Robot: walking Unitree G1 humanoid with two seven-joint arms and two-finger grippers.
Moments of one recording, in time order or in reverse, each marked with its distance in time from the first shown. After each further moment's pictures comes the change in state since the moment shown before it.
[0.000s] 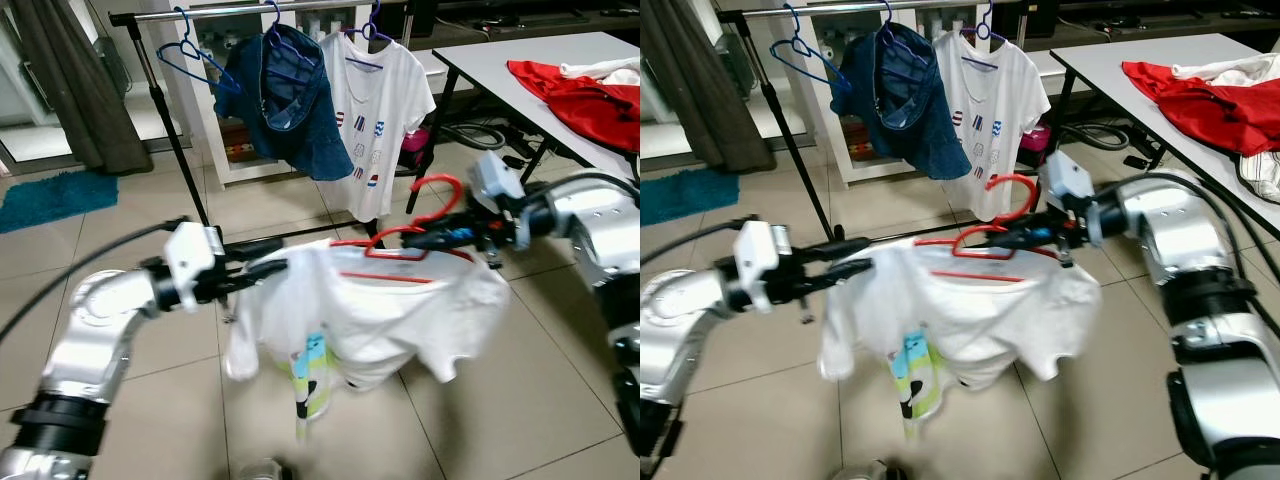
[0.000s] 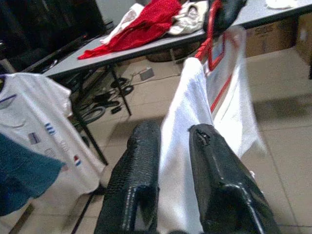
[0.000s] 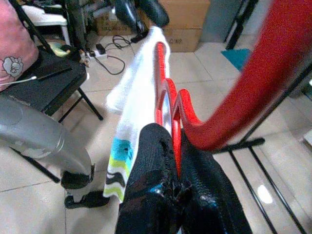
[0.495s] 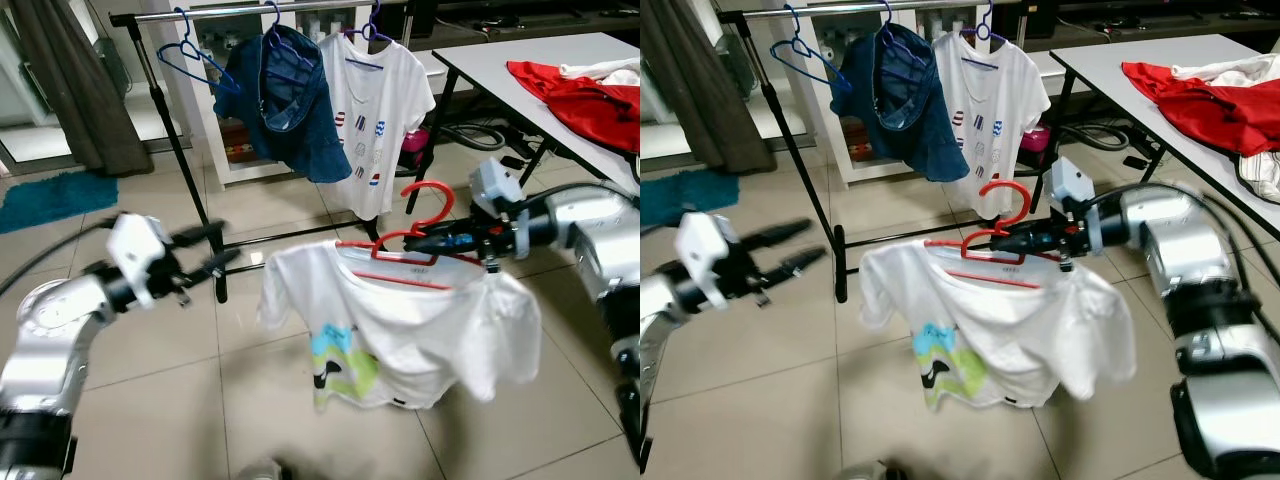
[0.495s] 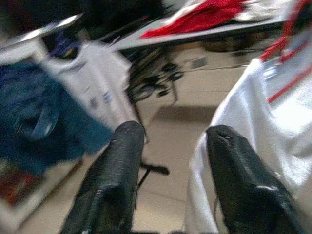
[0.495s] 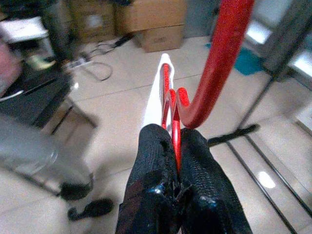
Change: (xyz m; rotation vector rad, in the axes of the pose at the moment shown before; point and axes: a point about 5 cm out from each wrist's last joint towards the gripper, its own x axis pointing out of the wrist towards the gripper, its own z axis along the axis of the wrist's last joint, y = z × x) left arm -0.045 0.013 -0.013 -0.116 0.097 0.307; right arm 0.007 0.005 -0.015 0.113 -0.034 -0.150
